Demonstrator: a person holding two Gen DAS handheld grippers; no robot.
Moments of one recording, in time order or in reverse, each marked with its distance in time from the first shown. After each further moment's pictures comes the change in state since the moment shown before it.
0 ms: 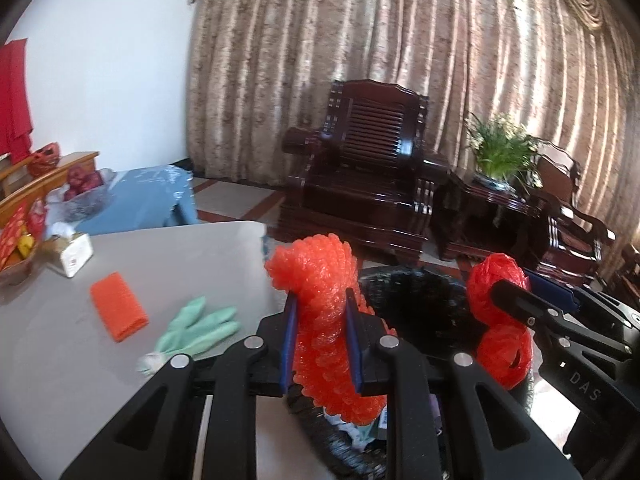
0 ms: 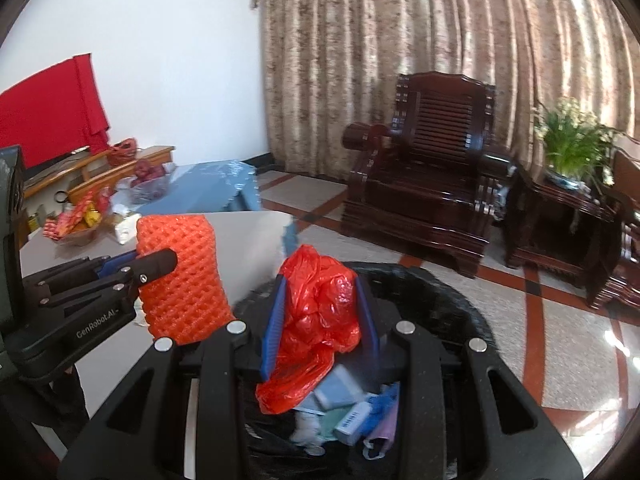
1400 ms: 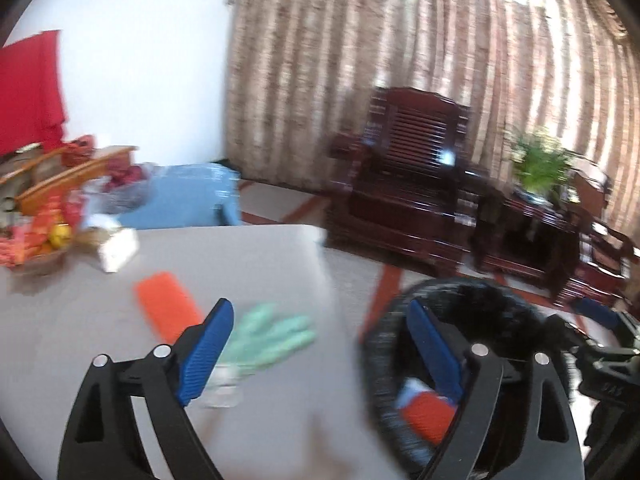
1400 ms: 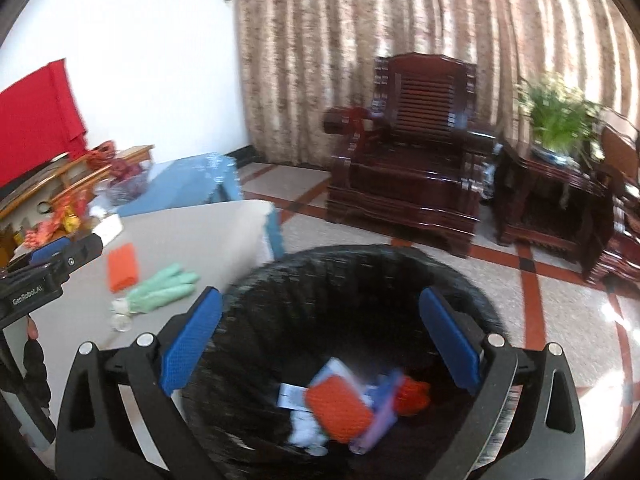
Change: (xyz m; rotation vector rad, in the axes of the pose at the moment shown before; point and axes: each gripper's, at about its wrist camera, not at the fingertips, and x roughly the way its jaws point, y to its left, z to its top) left arm -0.015 0.088 -0.001 -0.072 -0.031 0.173; right arm 0.039 0.017 -0.014 0.051 0.036 -0.020
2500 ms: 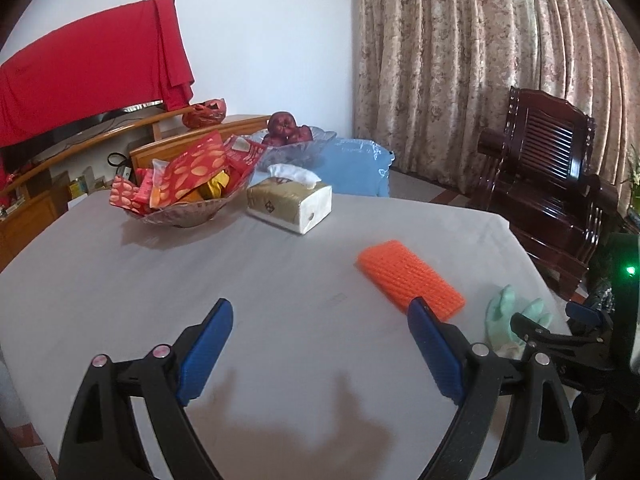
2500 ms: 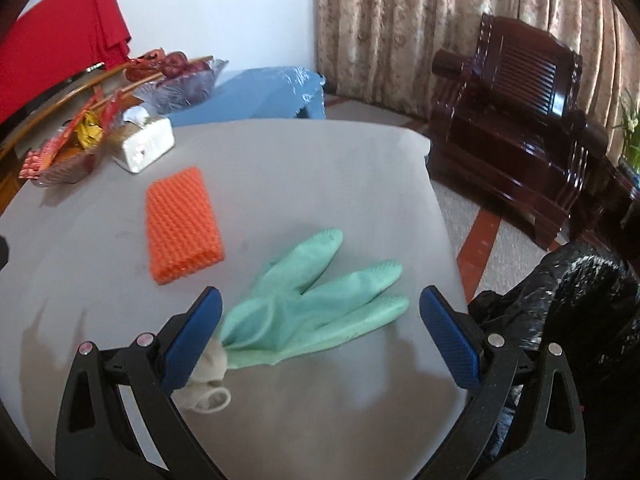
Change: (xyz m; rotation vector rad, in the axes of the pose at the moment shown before) left arm 0.000 0.184 -0.045 -0.134 0.056 0.375; right arm 0.177 0.218 -0.009 -0.156 0.252 0.115
